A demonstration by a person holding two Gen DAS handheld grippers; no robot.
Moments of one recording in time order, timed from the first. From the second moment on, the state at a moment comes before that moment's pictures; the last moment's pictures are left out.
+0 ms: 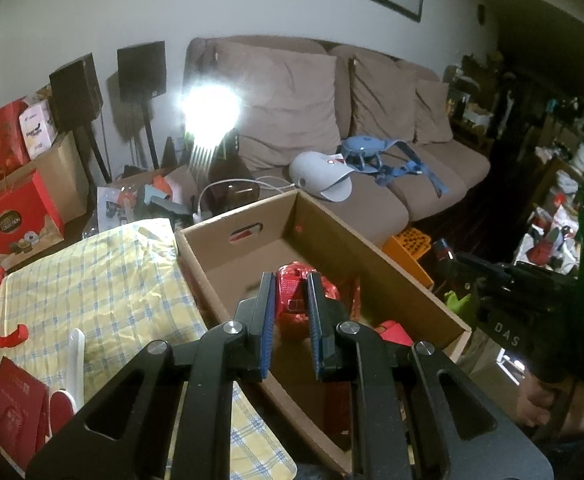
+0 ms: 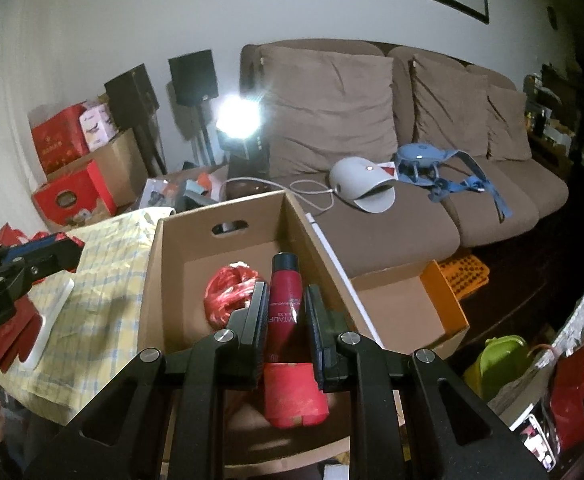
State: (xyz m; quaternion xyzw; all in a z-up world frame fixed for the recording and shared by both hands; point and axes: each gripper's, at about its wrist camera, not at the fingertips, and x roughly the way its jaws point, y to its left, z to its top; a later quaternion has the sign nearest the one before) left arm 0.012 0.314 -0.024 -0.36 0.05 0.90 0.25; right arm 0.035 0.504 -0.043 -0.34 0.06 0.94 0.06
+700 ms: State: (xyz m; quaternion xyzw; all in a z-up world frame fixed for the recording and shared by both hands) left arm 0.011 0.330 -0.036 -0.35 0.06 0.89 0.28; right arm 0.027 0.506 -0.056 -0.36 0.07 0.93 0.07
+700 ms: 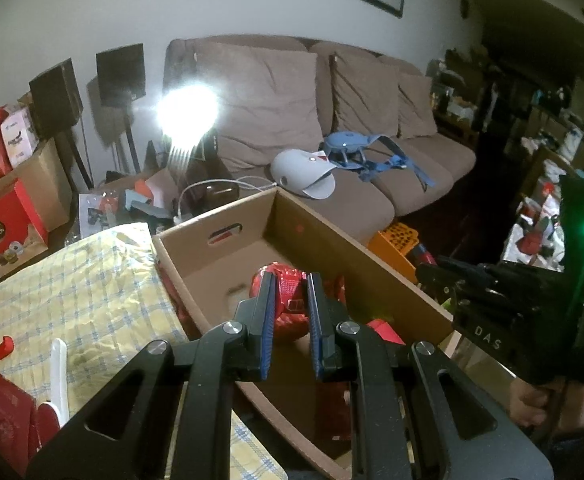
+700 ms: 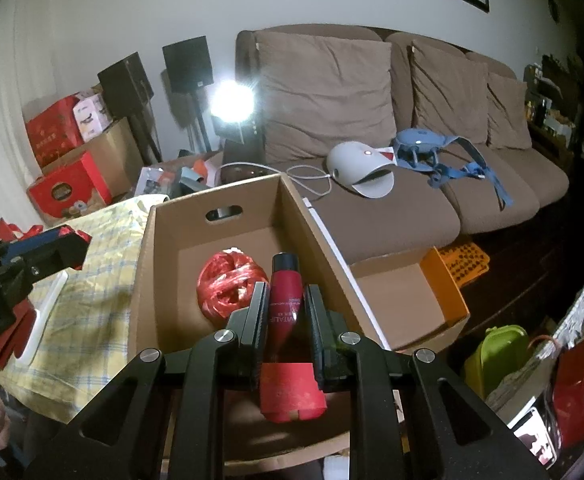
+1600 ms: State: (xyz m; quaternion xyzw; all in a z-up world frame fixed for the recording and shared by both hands) left arm -0.006 0.329 -0.056 -0.37 0.05 0.88 0.28; right arm 0.016 0.502 -0.074 -0.39 0.06 0.92 0.07
